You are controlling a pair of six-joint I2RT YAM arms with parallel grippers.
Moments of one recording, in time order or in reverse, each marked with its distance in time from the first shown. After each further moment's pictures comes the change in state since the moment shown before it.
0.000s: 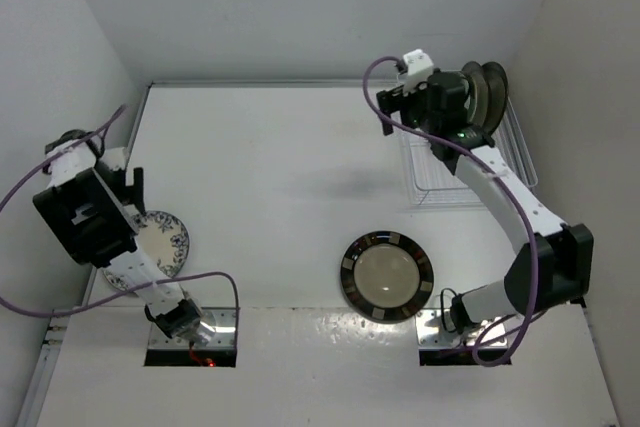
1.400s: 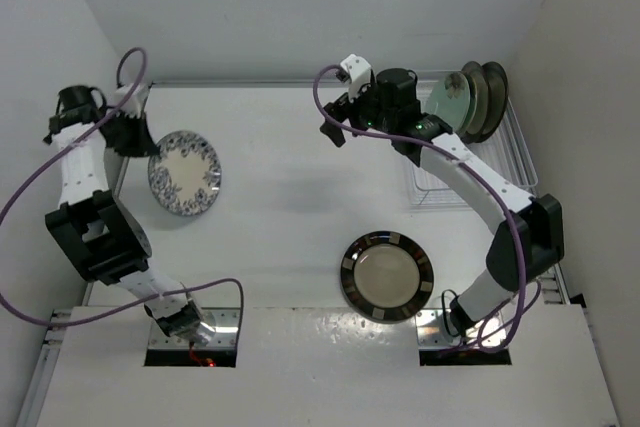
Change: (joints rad) left arm -0.078 -0.173 0.093 0.098 0.554 0.107; right arm 0.222 0.190 0.171 -0.019 -0.249 -0.016
